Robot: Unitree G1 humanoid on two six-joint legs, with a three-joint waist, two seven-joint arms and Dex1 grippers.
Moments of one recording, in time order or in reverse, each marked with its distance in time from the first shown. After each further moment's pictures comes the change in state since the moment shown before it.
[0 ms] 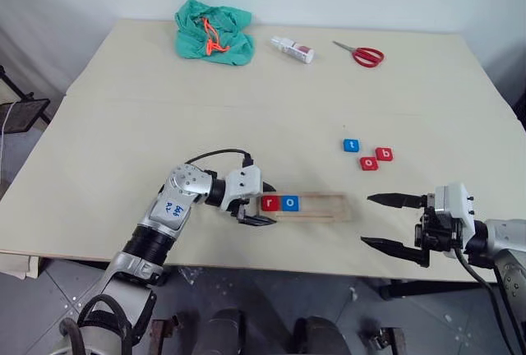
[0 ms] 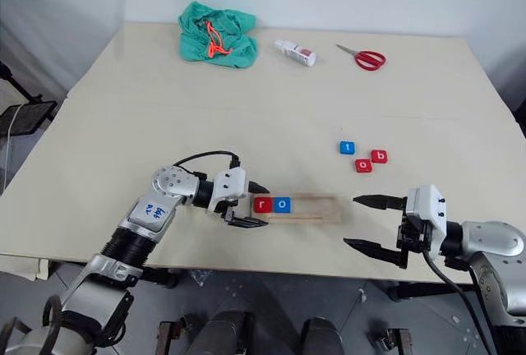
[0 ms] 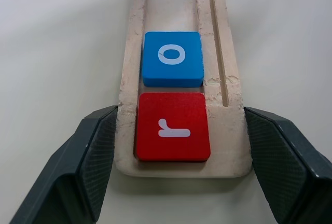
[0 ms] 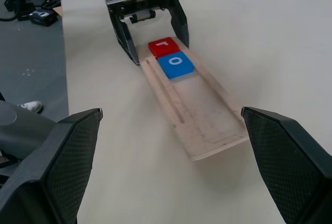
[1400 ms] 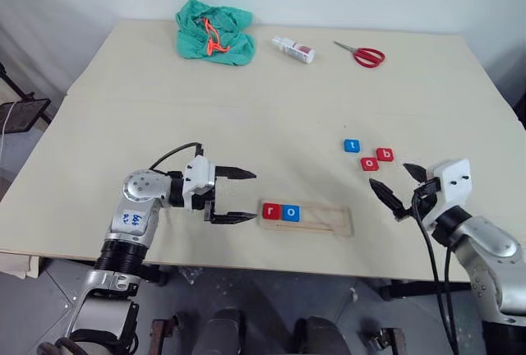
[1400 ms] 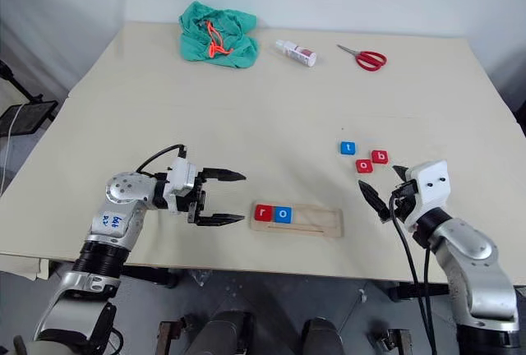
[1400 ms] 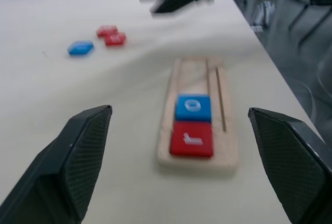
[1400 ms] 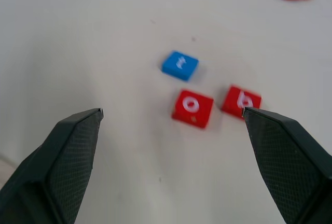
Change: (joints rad) left arm 0.108 0.010 0.265 0.097 -0.350 -0.280 -0.156; right arm -0.038 0.299 -0.040 -0.072 -0.175 0.207 -0.781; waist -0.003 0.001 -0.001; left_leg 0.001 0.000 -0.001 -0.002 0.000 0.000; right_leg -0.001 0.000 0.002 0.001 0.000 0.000
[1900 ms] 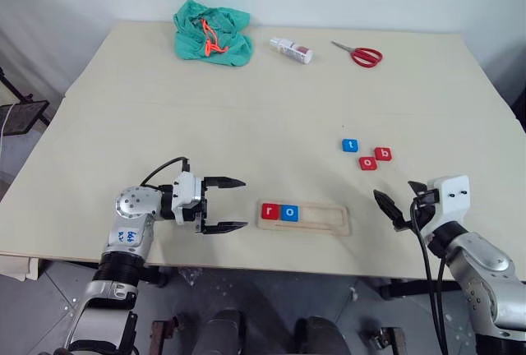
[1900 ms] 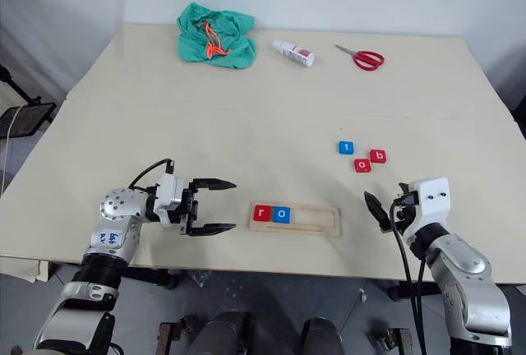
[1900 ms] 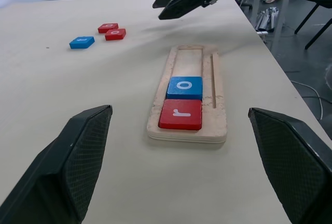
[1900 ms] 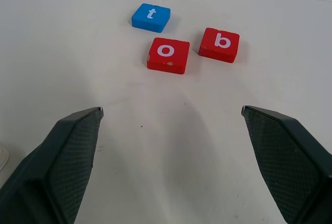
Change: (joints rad) left arm 0.055 0.022 0.010 0.090 -0.001 -0.127 -0.047; right arm 0.044 0.016 -0.022 -0.021 0.015 0.064 -0.045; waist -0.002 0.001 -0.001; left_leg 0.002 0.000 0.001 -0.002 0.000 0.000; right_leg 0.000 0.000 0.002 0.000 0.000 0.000
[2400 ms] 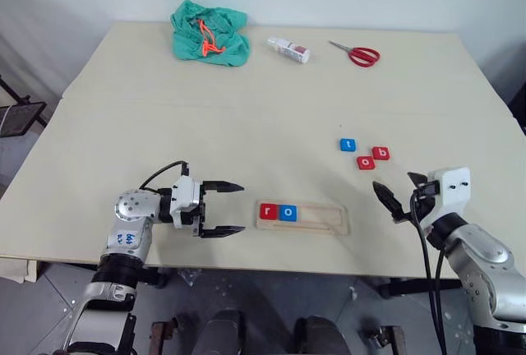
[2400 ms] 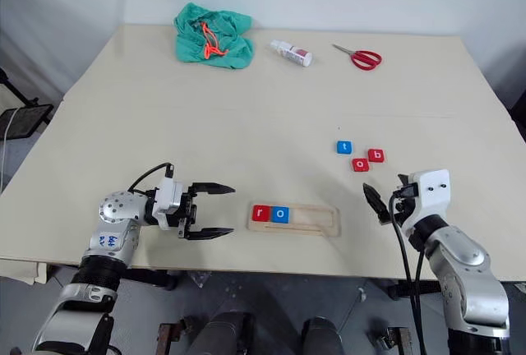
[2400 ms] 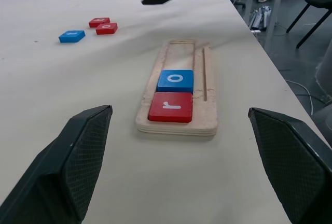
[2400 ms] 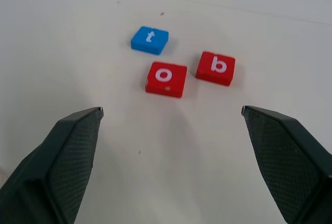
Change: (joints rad) left arm 0.017 0.004 0.000 0.009 -0.001 -0.009 -0.020; right arm -0.071 0.000 0.000 0.001 0.006 0.020 -0.006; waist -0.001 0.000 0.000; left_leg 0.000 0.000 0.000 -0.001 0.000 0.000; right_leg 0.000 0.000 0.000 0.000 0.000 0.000
